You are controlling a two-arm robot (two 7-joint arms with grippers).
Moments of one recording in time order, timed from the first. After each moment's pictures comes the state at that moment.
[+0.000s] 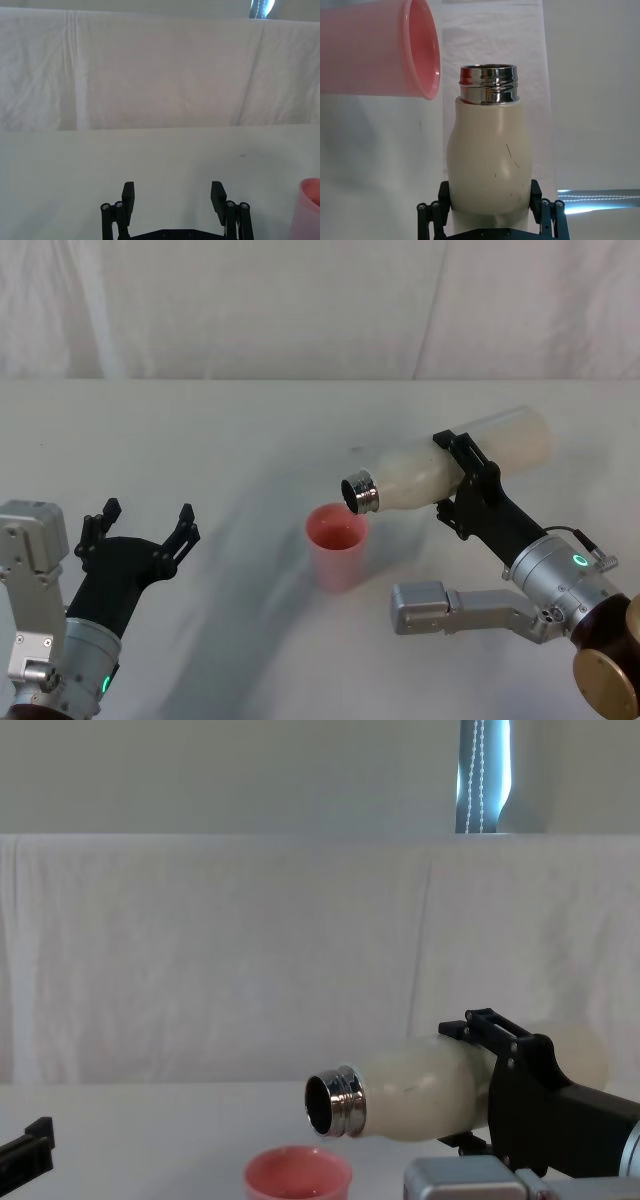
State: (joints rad) left arm 0.27 0.24 0.04 -1.85 -0.25 -0.02 -0.02; right arm 0.25 0.44 -0.62 -1.57 -1.04 0.01 -0.04
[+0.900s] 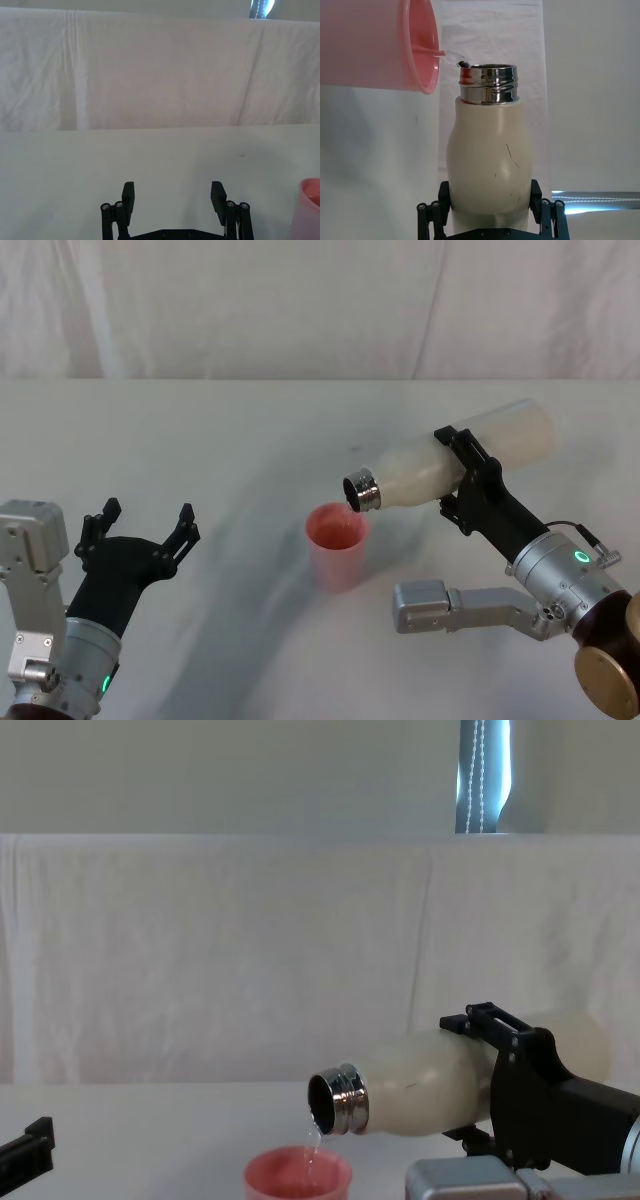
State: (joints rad) left arm 0.27 0.24 0.04 -1.85 -0.25 -0.02 -0.02; right arm 0.27 0.45 -0.63 -1.57 -1.06 0.02 -0.05
